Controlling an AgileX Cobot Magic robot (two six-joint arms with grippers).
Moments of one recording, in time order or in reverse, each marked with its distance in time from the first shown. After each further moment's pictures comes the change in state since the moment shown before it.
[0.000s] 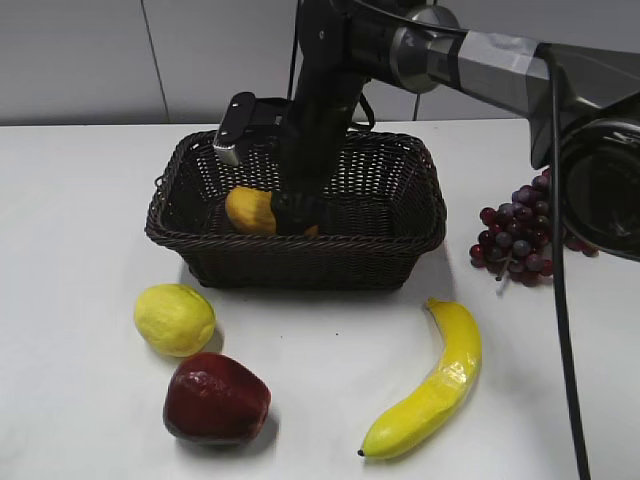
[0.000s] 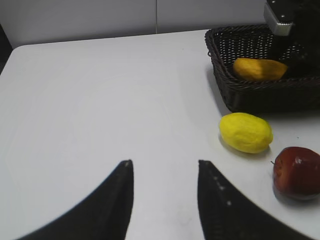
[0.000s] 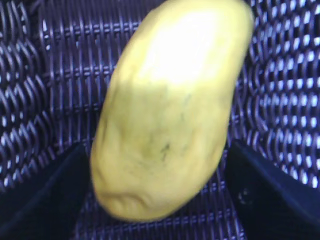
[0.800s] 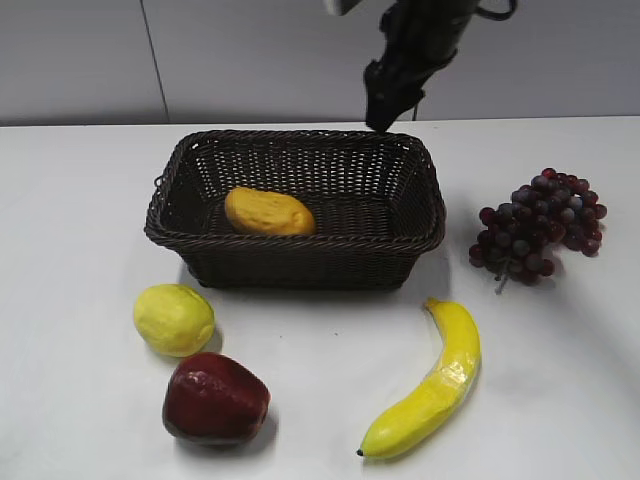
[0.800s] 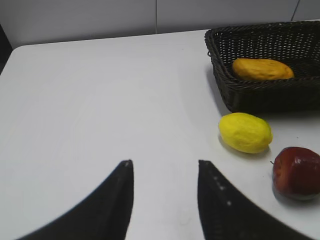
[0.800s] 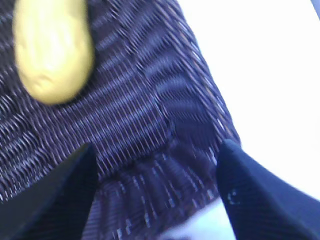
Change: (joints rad) left arm 0.000 0.000 0.000 0.000 0.000 0.000; right arm -0.245 -0.332 0.151 -0.070 0.040 0.340
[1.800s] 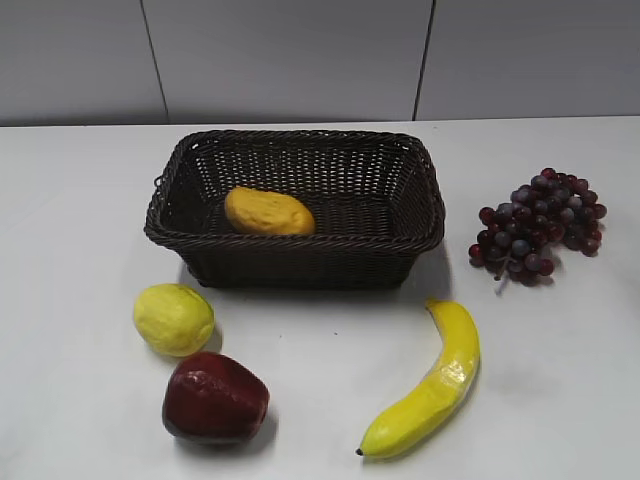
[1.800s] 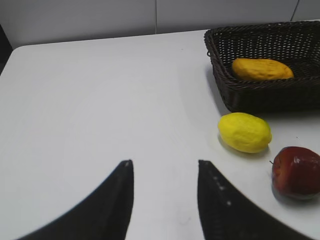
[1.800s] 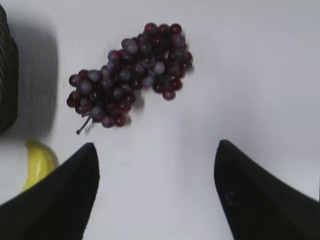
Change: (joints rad) left arm 0.000 0.000 0.000 0.000 0.000 0.000; right arm -0.299 -0.656 0.579 -0.161 0.026 0.609
